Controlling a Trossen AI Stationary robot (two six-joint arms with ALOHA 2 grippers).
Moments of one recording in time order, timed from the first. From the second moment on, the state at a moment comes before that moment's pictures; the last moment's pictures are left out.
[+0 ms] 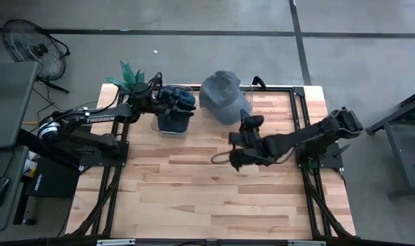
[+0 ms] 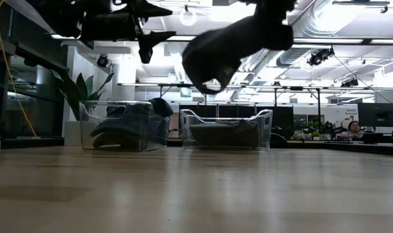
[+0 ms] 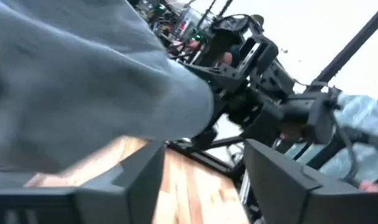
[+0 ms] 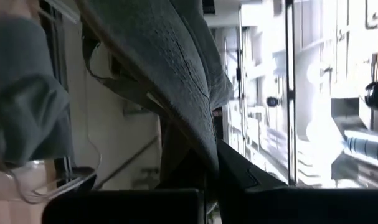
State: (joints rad) left arm 0.48 1.18 0.66 0.61 0.62 -0.60; right arm 0.28 1.56 1.19 -0.59 1.57 -0.51
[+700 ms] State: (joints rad) left arm 0.39 1.39 0.73 0.76 0.20 -0.99; right arm 0.13 1.57 1.20 -0.30 1.57 -0.74
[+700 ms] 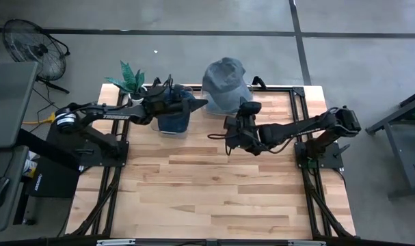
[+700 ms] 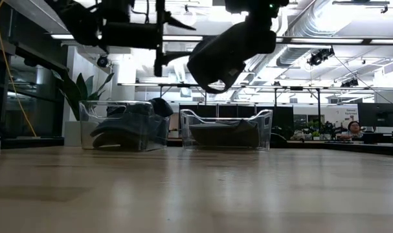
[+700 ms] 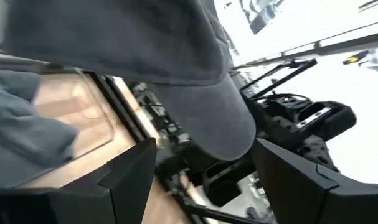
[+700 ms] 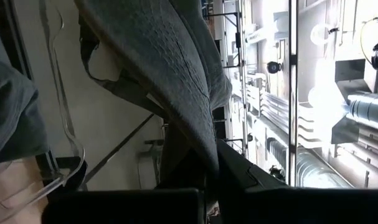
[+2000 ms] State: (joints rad) left arm 0.37 1.58 0.96 0.78 0.22 -1.00; right arm 0.11 1.57 1.20 -0.15 1.58 -0.87
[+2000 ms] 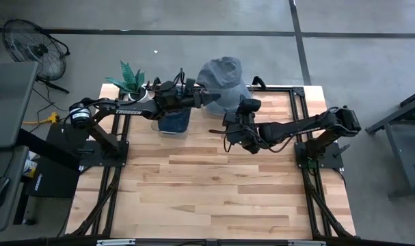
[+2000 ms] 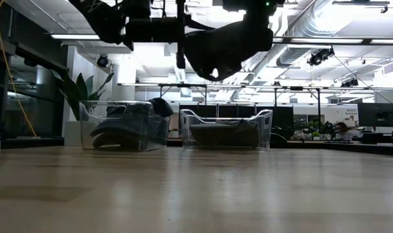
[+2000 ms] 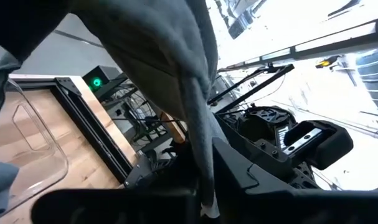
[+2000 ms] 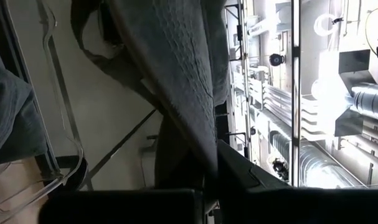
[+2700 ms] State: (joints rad) left arm 0.39 1.58 0.96 0.76 0.34 -0.90; right arm 0.25 1.47 1.19 -0.15 1.55 -0.89
